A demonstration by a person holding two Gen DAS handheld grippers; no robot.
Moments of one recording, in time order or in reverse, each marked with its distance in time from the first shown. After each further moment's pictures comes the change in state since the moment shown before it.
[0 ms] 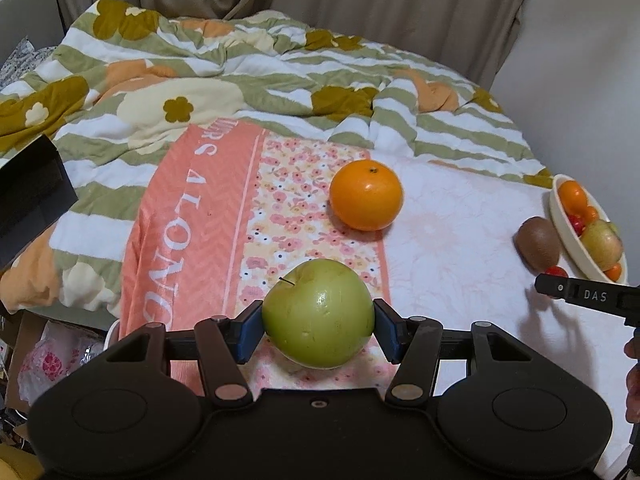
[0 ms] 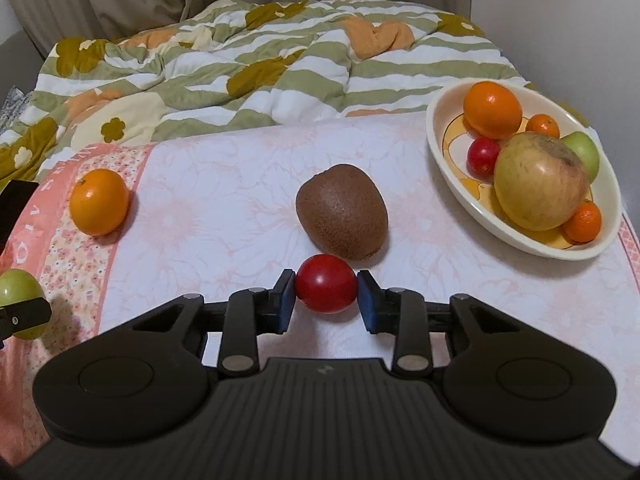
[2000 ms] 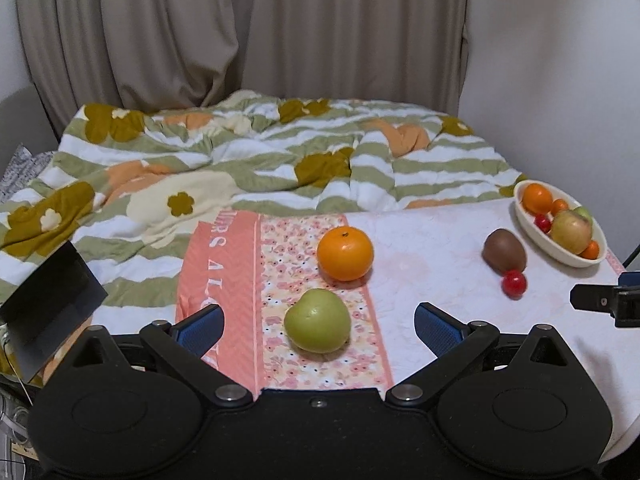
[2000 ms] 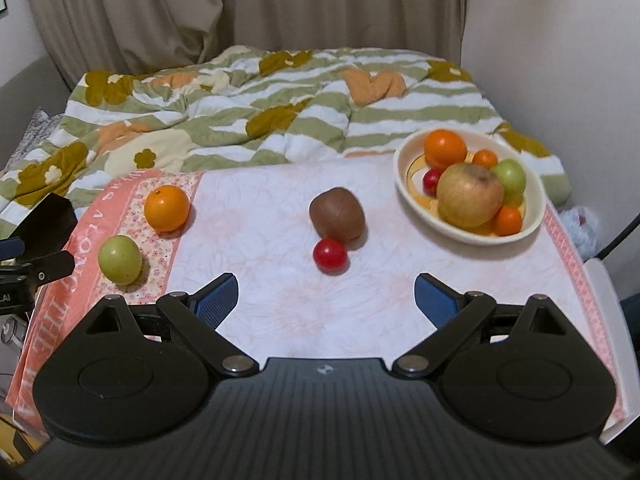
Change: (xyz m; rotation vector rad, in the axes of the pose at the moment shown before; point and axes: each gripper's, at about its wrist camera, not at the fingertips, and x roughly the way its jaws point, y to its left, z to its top) left arm -0.056 -0.015 -0.004 0.213 -0.183 0.040; right arm -0.107 0.002 -0.033 -0.002 -0.108 0.007
